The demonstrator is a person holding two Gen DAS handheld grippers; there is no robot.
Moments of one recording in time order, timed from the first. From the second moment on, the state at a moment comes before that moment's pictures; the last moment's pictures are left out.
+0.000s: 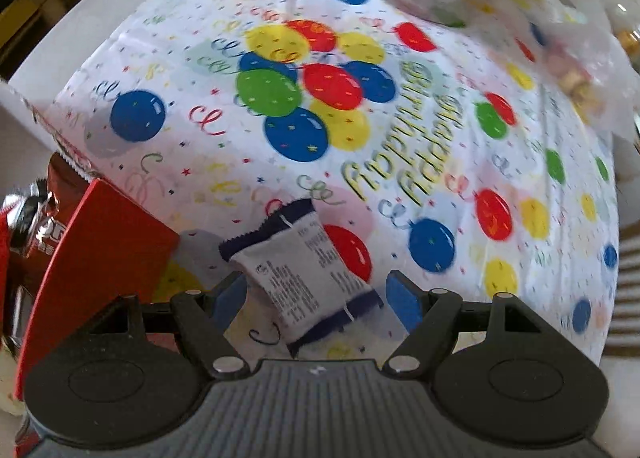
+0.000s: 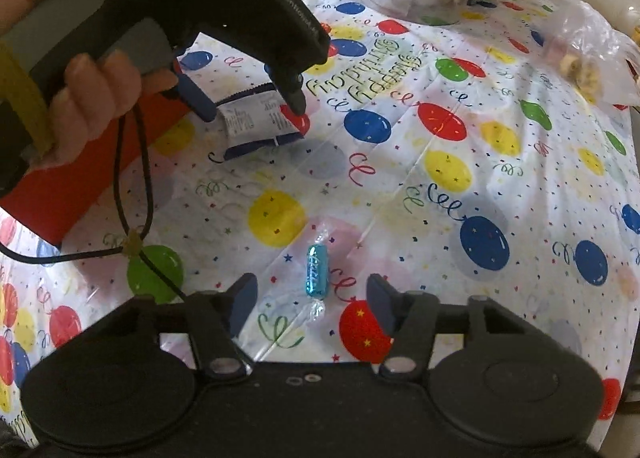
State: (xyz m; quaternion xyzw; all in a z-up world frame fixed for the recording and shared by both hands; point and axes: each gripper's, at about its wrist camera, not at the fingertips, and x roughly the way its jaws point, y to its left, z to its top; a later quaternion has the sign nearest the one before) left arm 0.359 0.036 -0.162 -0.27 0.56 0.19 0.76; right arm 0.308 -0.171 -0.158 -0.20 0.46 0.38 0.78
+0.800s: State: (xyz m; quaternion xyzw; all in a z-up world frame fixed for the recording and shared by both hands) left arm 0.361 0.031 -0.173 -0.19 0.56 0.22 0.77; right arm 0.317 -0.151 -0.173 -0.25 0.47 0.38 0.75
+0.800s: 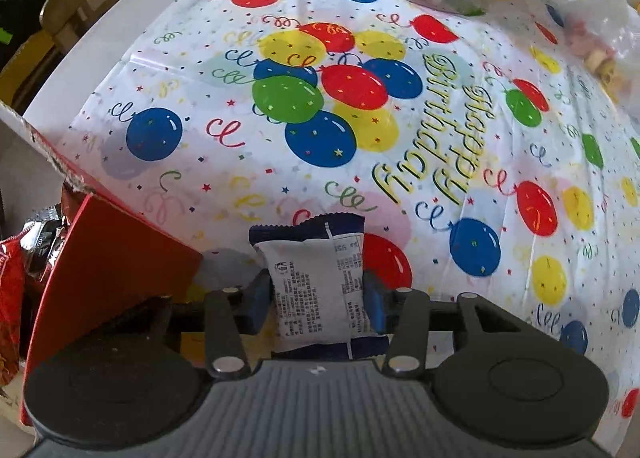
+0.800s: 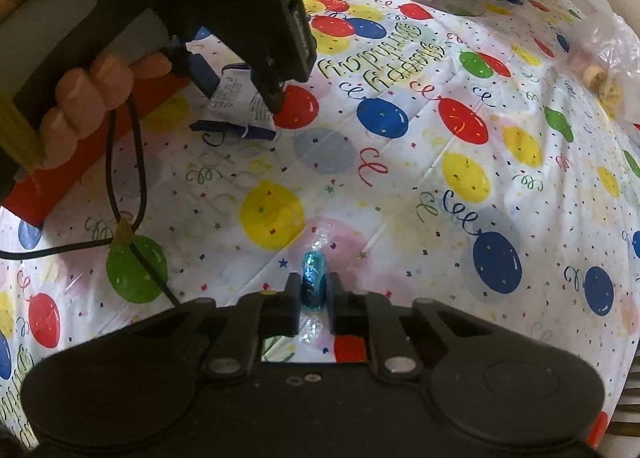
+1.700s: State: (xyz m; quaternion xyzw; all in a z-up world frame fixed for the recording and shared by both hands) left arm 0.259 -0.015 -0.083 -0.13 0.53 0.08 0.84; right arm 0.265 -0.223 -0.092 -0.05 0.45 0.35 0.82
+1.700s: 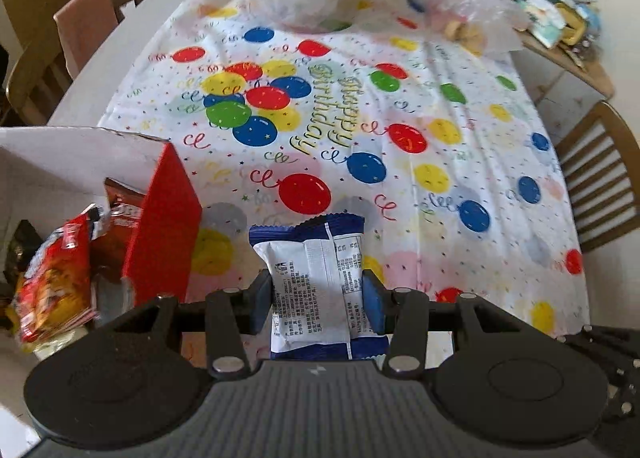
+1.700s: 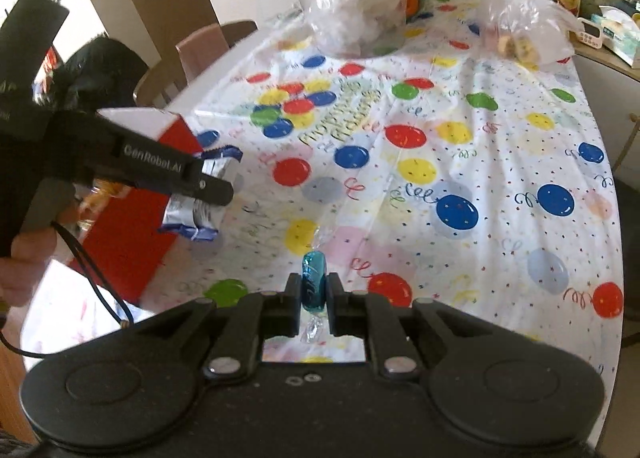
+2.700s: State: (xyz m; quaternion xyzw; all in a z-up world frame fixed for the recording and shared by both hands) left arm 0.137 0.134 -0.012 -0.08 0.48 0.05 0.87; right arm 0.171 -0.076 -0.024 -0.02 0.42 0.35 0.84
